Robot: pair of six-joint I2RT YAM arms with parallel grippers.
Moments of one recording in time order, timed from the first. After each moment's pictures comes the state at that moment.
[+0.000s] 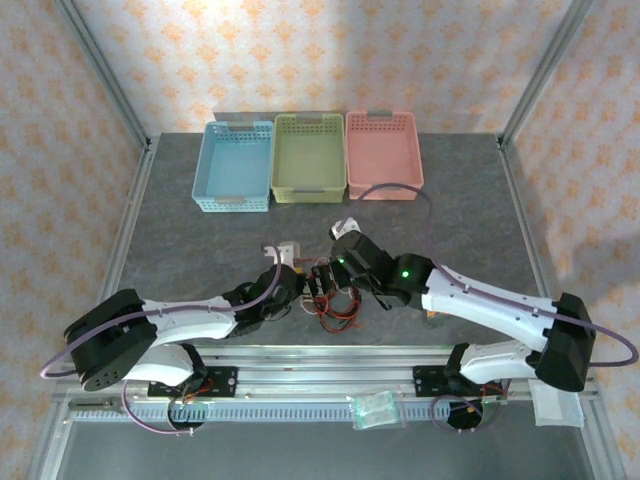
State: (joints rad) left arm -0.88 1.33 0.45 0.39 -0.27 -0.87; right arm 1.03 1.24 1.00 -0.54 0.30 0.47
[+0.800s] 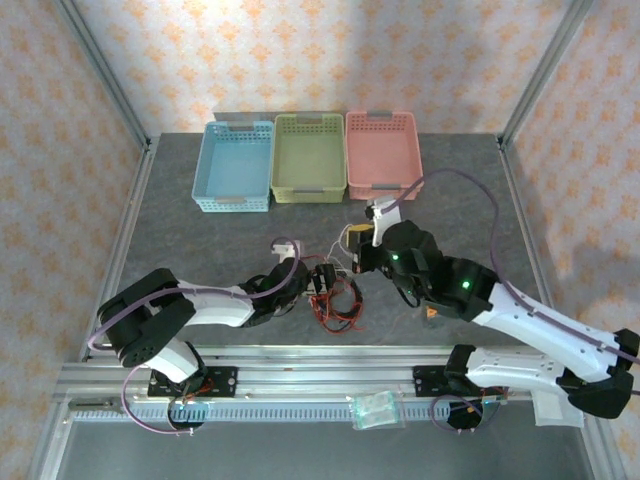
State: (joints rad) left arm -0.84 1.55 0.51 0.39 -0.25 -0.85; right arm 1.03 0.97 1.08 -0.50 0.37 0.44
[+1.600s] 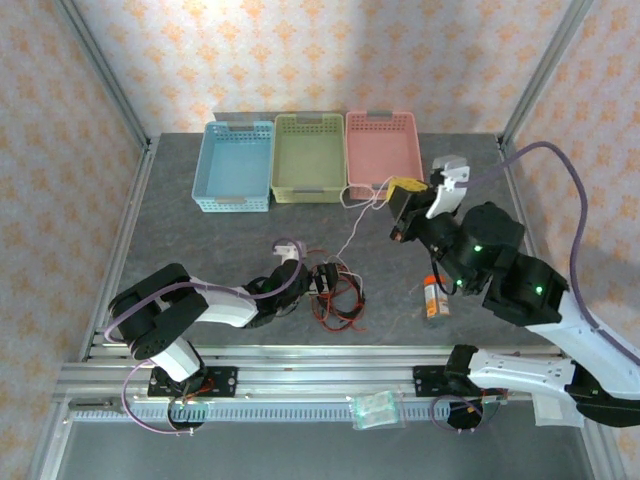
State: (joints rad) left arm -0.84 1.61 0.49 0.53 -0.23 -0.88; right arm 1.03 0.89 1.36 -0.50 0.53 0.30
